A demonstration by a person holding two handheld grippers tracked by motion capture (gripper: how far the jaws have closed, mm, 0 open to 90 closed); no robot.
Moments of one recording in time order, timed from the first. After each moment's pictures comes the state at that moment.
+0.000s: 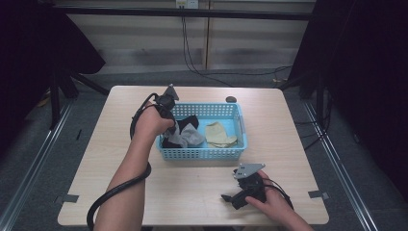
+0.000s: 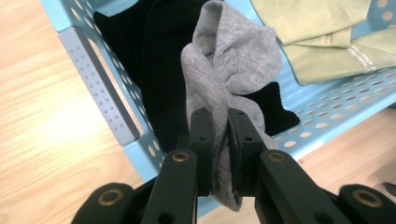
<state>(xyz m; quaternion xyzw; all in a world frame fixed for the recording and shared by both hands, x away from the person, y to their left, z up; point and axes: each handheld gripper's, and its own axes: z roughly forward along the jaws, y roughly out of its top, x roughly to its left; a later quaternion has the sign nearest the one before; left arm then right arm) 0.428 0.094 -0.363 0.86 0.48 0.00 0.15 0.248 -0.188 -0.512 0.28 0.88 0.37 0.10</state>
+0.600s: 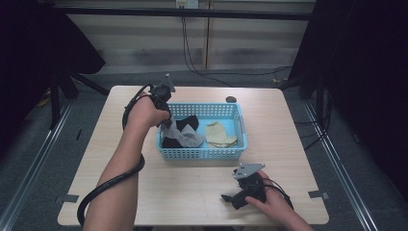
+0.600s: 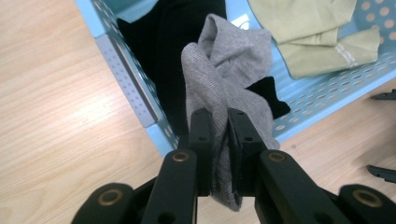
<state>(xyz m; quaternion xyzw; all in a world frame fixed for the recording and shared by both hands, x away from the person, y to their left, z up) 0.430 0.102 -0.329 0.86 0.49 0.00 0.14 0.248 -0.188 -0.512 0.28 0.88 0.36 0.10</state>
